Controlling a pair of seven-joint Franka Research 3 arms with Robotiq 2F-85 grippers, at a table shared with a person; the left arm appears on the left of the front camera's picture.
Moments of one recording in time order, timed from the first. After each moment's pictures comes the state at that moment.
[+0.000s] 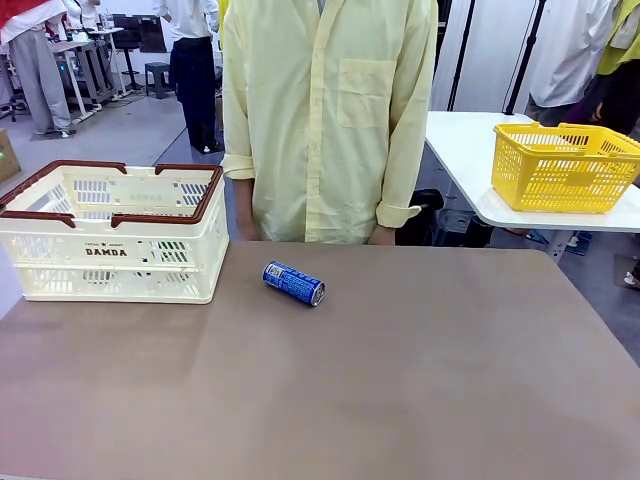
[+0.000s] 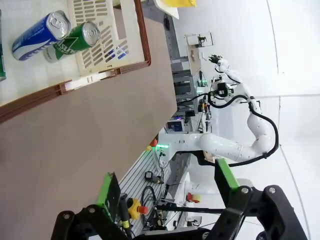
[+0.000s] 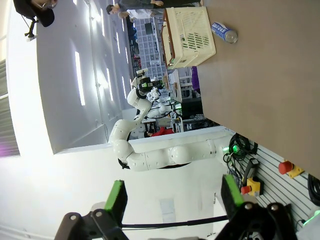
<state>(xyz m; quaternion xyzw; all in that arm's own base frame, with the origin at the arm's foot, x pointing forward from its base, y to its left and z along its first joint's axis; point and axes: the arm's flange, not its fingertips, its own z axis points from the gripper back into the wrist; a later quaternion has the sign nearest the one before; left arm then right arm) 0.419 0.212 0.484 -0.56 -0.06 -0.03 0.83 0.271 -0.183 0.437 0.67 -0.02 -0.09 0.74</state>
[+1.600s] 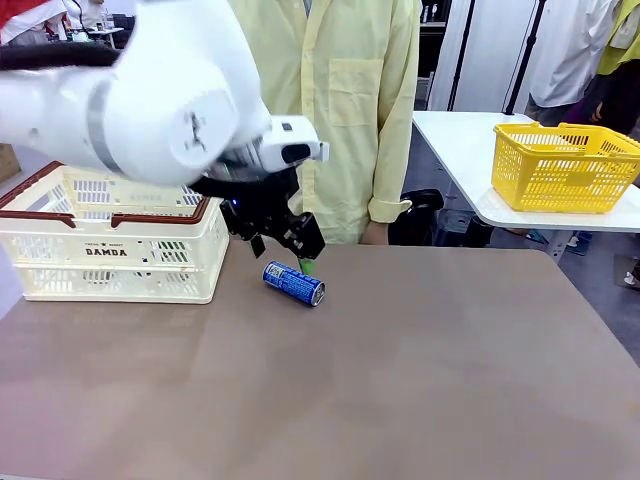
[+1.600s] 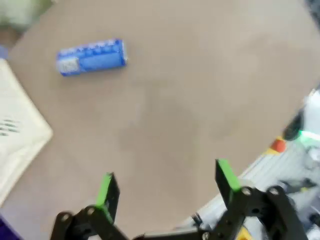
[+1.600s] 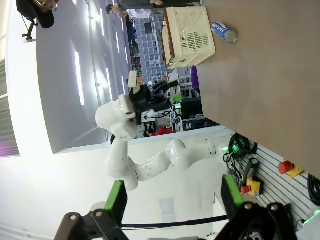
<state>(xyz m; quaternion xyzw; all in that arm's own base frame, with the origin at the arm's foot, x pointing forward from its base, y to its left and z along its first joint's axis) 0.350 -0.321 0.486 -0.07 -0.15 -0.28 0.95 0.271 -0.183 0.438 0.67 -0.02 -0.09 0.74</state>
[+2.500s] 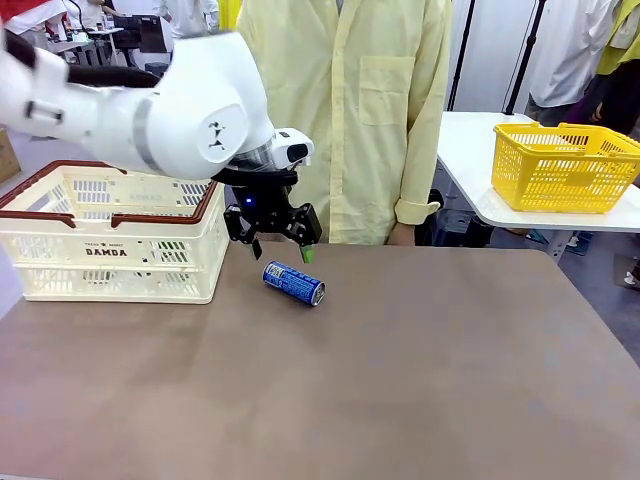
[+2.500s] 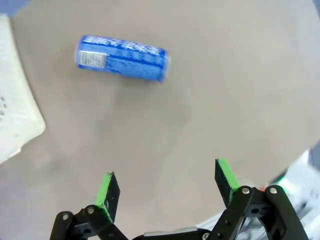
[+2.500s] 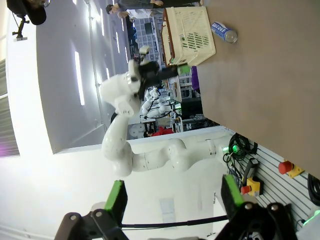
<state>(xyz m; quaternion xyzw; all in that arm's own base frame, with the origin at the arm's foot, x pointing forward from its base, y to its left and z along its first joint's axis) 0.447 -0.318 0.447 -0.10 -0.08 -0.11 0.99 0.271 -0.183 0.438 0.67 -0.02 -0.09 0.74</state>
